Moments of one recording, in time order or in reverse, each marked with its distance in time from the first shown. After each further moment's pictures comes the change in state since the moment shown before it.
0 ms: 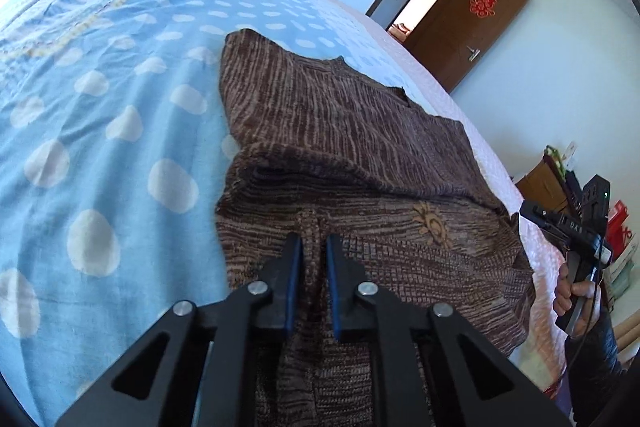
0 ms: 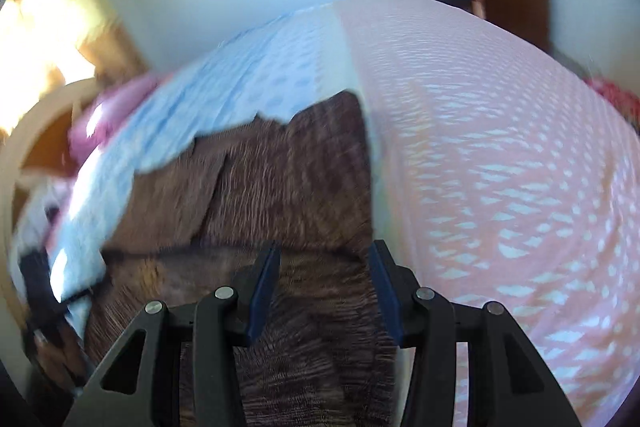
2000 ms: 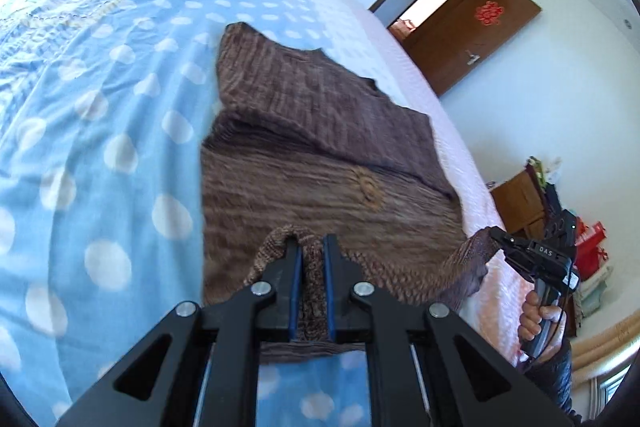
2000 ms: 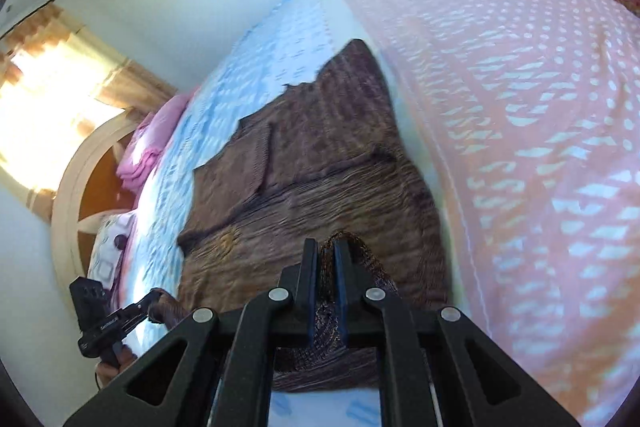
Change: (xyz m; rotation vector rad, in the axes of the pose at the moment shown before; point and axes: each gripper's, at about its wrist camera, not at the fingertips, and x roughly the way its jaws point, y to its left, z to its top) left arm -0.052 -0.029 -0.015 -0.096 0.078 -0.019; right arm -0.012 -0.008 -0.034 0.241 0.158 0.158
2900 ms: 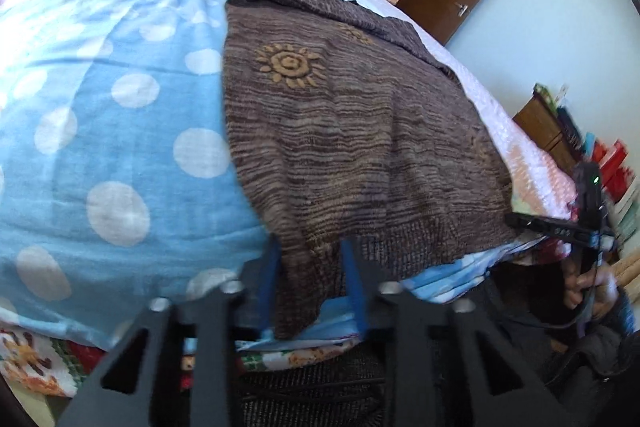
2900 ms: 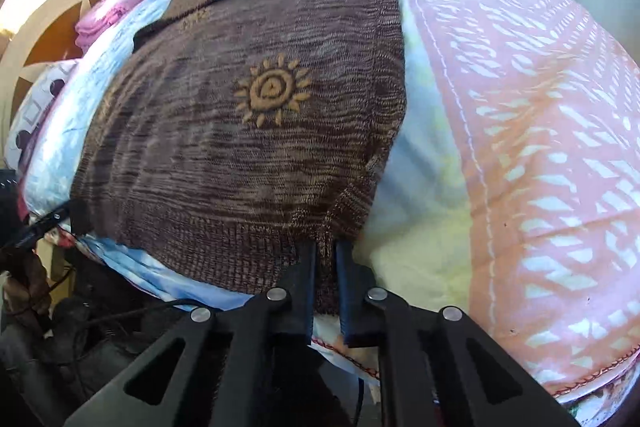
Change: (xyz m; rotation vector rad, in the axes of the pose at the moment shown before) left arm -0.031 0.009 -0.175 0.143 0.036 0.052; right arm -0.050 -0.003 -0.190 -0.352 0.191 -0.296
